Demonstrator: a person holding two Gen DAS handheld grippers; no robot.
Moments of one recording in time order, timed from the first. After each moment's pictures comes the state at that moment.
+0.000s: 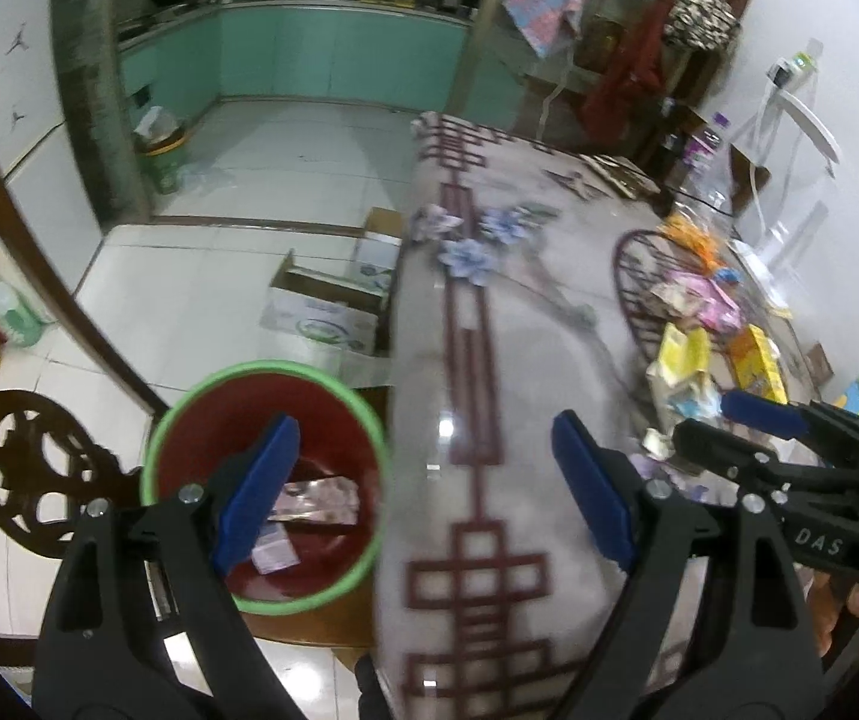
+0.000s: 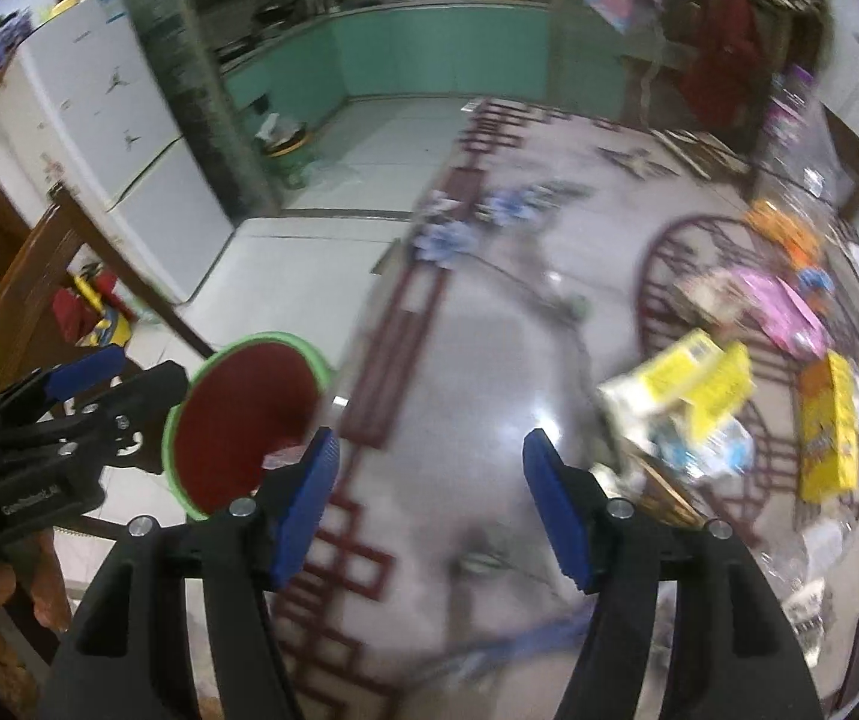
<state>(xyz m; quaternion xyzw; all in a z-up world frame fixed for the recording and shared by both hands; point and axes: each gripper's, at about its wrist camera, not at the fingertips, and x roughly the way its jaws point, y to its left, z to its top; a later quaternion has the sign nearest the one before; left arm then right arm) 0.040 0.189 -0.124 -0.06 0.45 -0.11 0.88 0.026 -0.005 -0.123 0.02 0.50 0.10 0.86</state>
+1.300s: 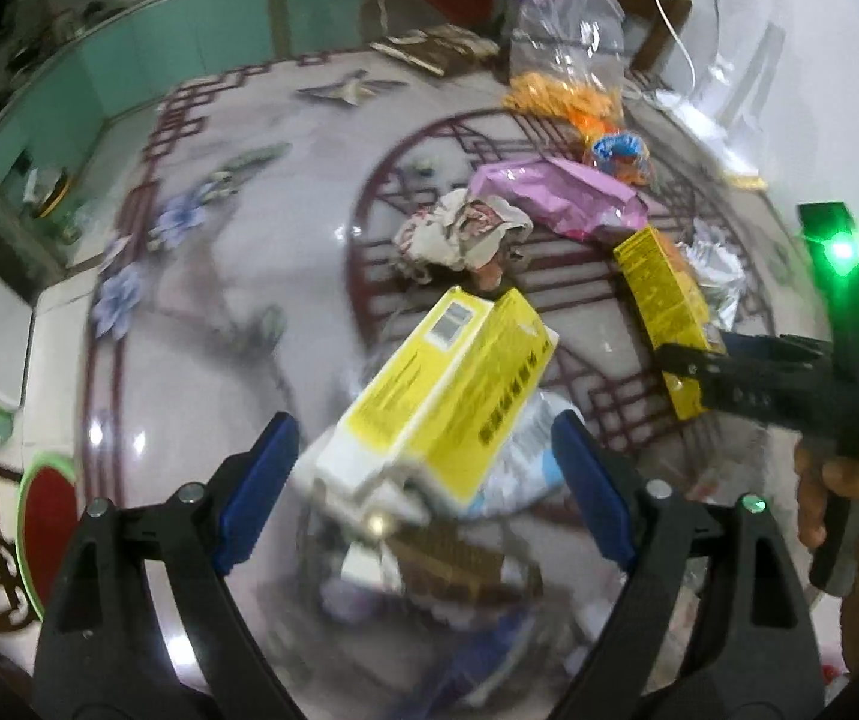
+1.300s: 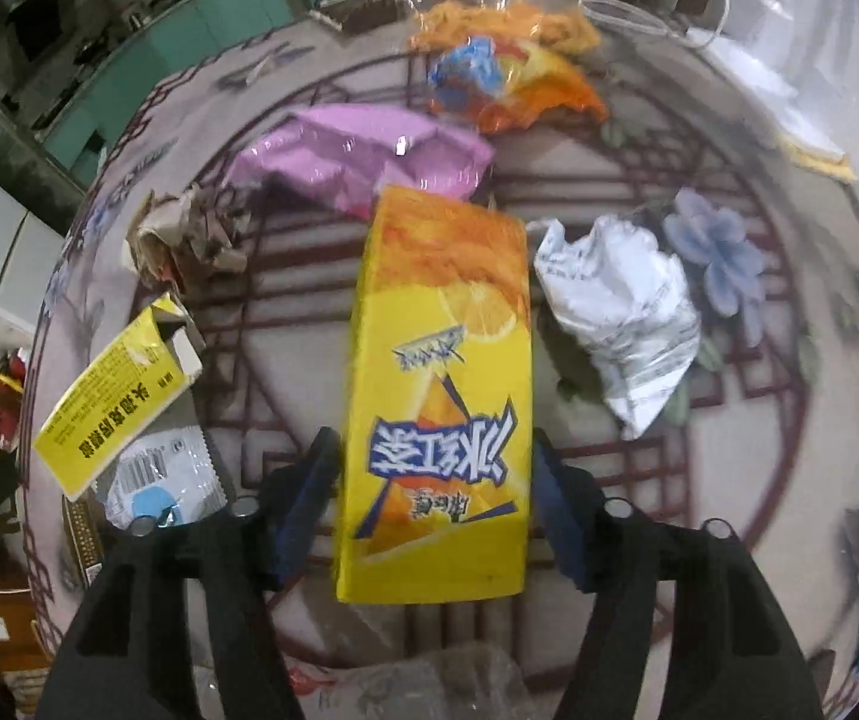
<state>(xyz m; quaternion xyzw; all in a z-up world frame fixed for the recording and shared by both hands) 0.115 -0.112 -0.180 0.08 0.52 -0.18 0.83 0.097 -0.338 -0.244 0.12 0.58 -0.01 0.81</state>
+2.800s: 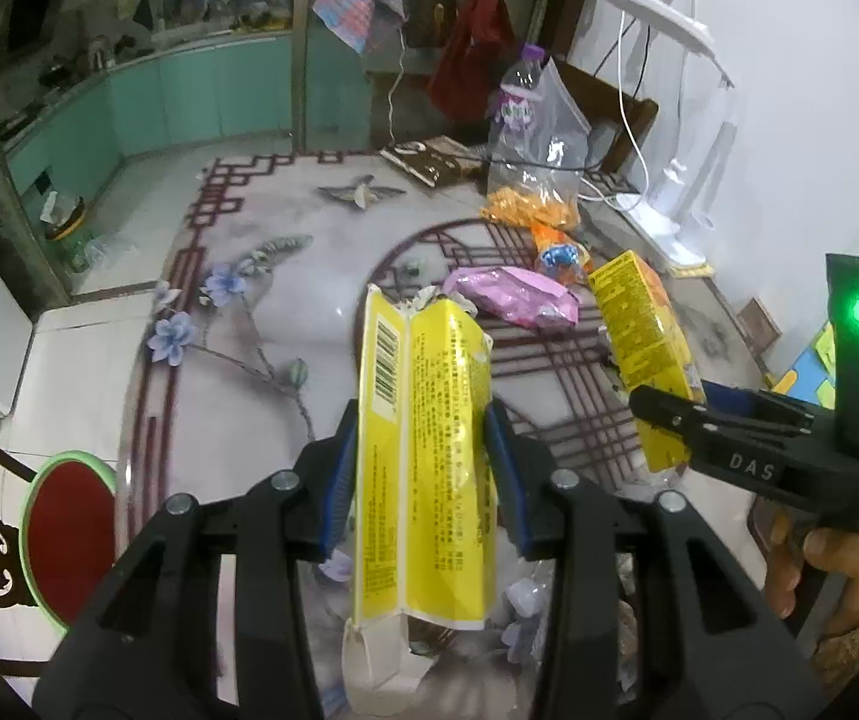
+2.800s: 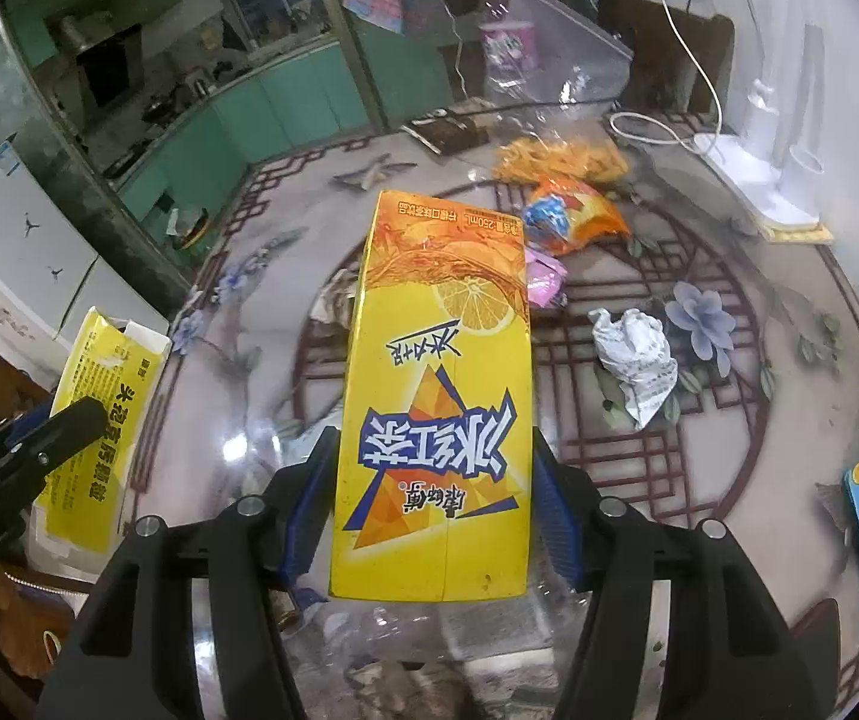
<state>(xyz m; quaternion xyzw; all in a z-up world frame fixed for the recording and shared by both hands) 0.049 -0.080 -0.087 0.01 0.43 -0.18 0.89 0.031 -0.287 -0.129 0.13 0.48 0.03 0.87</state>
